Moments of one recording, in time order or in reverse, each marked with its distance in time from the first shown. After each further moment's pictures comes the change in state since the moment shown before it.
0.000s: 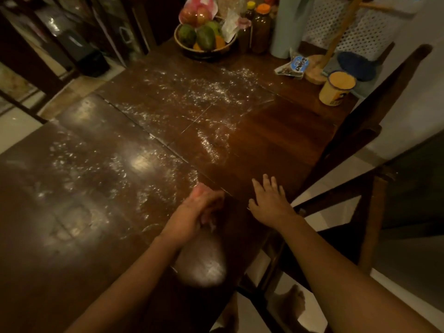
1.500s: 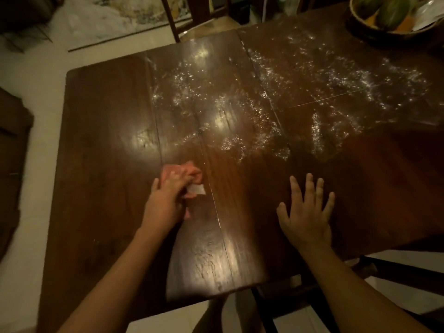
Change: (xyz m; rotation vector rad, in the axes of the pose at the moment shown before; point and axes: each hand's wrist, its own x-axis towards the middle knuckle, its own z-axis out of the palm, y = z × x) left_hand -0.185 -0.028 -0.012 0.271 0.462 -0.899; right_hand 0.025 -0.050 0.081 -0.311 0.341 -0.420
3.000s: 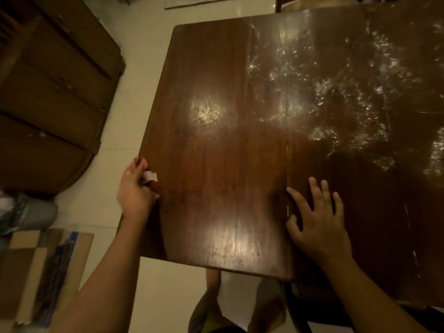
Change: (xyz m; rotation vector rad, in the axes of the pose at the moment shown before) left_hand -0.126 -0.166 -0.049 -0.248 0.524 -0.859; right_hand -0.022 -0.092 0.011 0.043 -0.036 -0.528
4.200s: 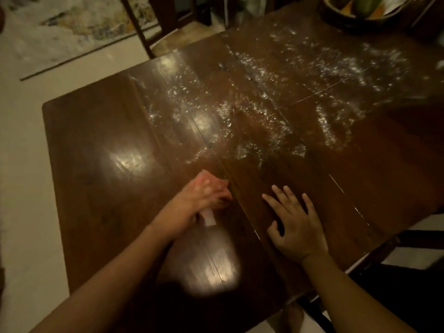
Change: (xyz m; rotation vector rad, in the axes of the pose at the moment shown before) left_hand 0.022 0.180 0.132 -0.045 -0.997 1.666; right_hand -0.002 -0.008 -0.002 0.114 0.063 0.398
